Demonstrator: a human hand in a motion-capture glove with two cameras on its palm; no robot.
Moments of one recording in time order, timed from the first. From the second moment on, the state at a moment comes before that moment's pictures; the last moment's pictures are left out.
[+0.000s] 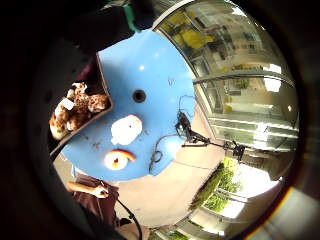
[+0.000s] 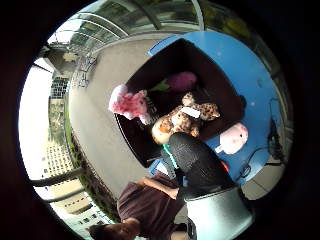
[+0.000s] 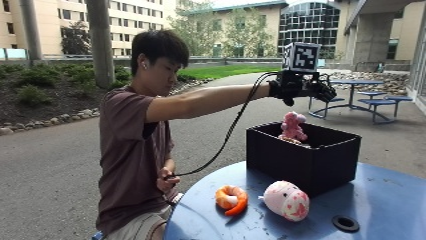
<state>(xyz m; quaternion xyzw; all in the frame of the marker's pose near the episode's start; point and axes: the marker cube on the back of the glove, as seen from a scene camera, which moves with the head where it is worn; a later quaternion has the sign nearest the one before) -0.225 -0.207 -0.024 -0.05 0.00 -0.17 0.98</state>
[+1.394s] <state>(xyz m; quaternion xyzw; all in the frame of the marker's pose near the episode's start) -0.128 -0.016 0.305 0.11 -0.03 -0.25 0.96</state>
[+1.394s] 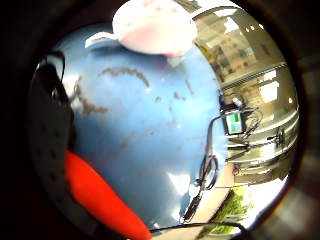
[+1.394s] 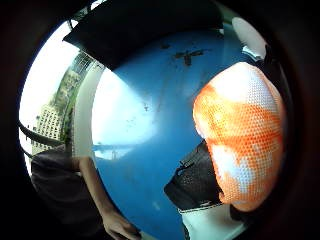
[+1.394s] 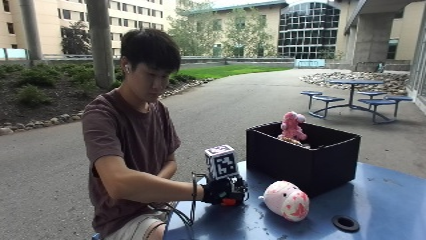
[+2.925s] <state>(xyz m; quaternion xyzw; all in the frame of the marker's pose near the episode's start) -0.408 -0.200 0.016 -0.10 0.00 -0.27 0.96</state>
